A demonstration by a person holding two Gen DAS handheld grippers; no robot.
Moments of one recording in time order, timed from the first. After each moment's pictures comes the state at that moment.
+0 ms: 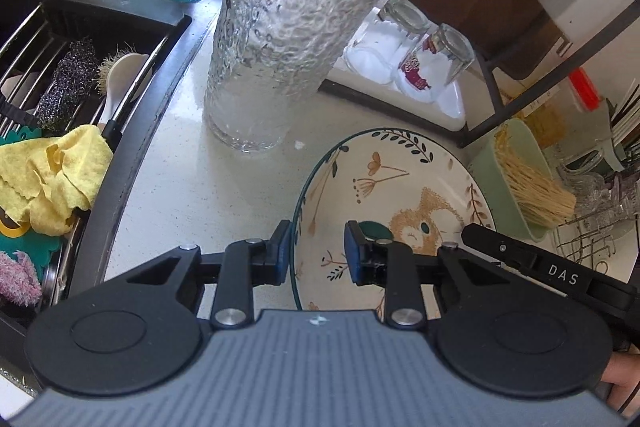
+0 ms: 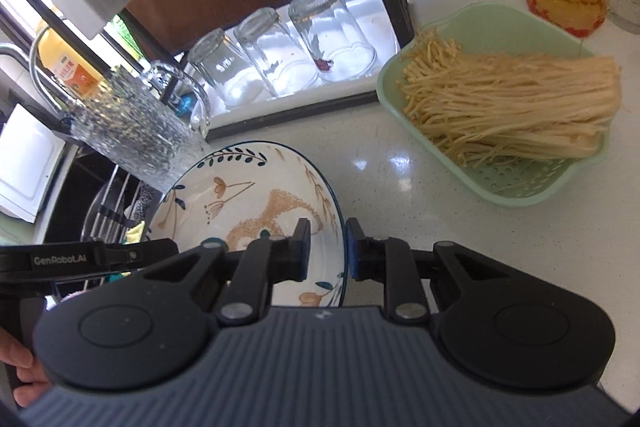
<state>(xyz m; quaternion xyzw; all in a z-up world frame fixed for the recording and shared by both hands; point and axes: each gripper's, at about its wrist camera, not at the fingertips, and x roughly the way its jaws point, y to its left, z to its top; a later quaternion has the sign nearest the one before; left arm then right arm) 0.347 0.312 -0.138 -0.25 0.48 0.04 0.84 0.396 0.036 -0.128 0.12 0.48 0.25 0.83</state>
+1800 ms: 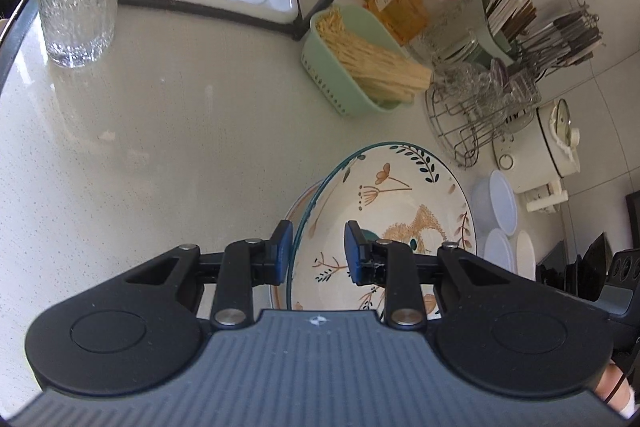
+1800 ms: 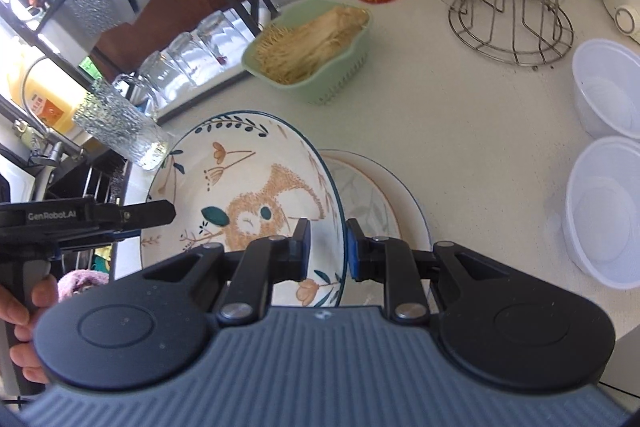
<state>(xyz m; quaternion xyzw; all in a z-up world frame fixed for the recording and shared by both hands) 0.315 0.207 -0.122 -0.24 0.52 -0.13 0.81 0.267 -0.088 -0.095 0.16 0.49 0.12 0.85</state>
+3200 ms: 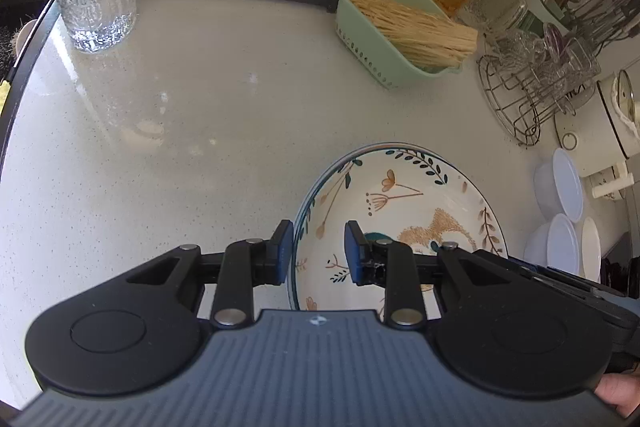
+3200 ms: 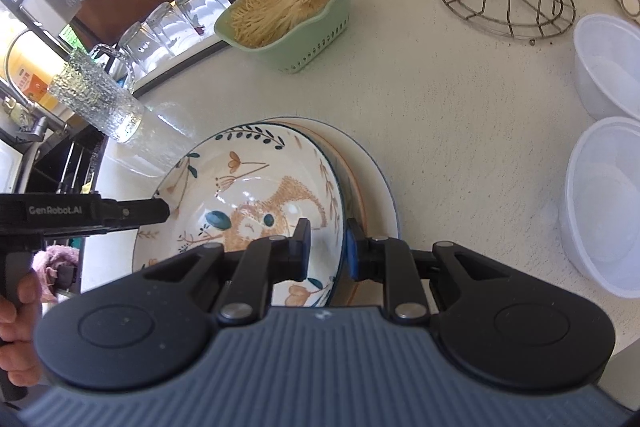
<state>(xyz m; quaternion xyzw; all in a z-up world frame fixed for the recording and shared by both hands) 0.315 0.173 -0.134 -0.17 0.54 -0.05 0.82 0.270 -0.095 -0.119 0.12 0.49 0.13 0.85</state>
